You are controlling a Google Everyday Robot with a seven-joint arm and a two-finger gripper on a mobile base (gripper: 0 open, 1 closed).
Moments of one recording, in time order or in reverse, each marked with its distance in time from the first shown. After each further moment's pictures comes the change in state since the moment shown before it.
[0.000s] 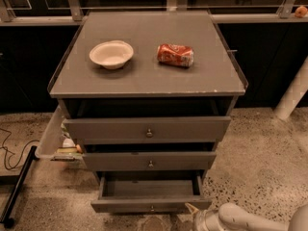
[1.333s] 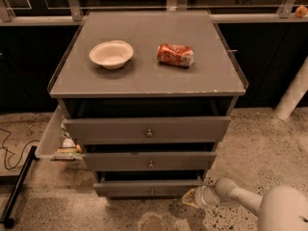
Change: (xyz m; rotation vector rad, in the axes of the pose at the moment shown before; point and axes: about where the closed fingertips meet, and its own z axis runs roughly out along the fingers) arm 0.002 -0.118 0.007 0.060 0.051 -0.069
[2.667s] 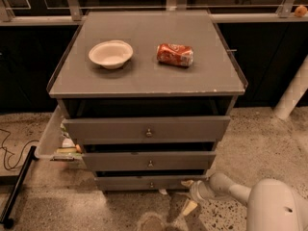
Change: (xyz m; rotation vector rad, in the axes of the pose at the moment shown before) arm -0.007 -0.026 0.017 0.020 0.027 -0.022
